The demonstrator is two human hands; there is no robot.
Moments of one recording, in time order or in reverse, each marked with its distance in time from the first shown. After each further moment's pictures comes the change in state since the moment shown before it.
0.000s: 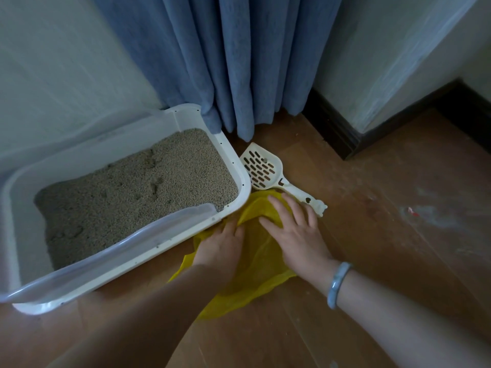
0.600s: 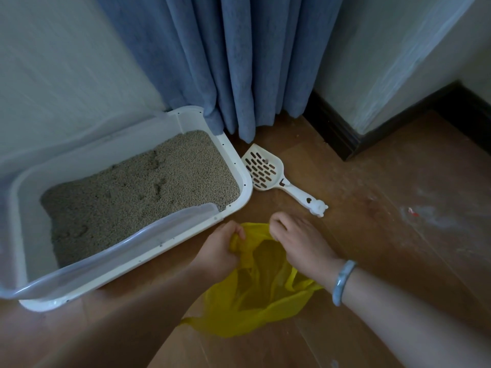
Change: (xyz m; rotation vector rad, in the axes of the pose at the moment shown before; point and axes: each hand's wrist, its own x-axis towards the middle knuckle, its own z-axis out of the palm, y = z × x) left_hand -0.001 -0.023 0.014 -0.895 0.060 -0.015; right_hand -0.002 0.008 0.002 0.218 0.033 -0.123
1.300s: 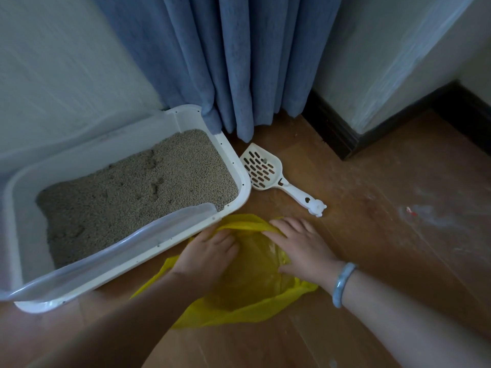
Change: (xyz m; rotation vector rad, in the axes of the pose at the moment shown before) left_hand -0.006 -0.030 -0.007 1.209 -0.045 0.553; right_hand -0.008 0.010 0.004 -0.103 -0.338 0.008
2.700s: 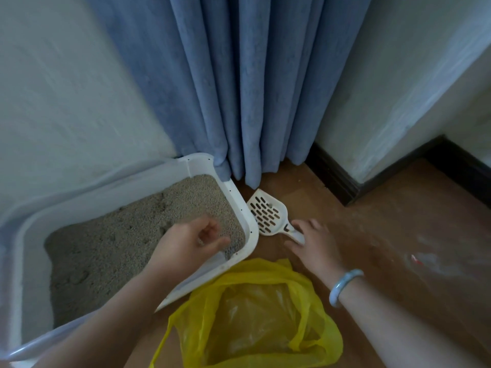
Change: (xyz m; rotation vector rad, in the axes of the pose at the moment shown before) left_hand 0.012 -0.081 -0.075 -0.875 0.438 -0.523; right_hand 0.055 0.038 -0.043 0.364 0.340 0.508
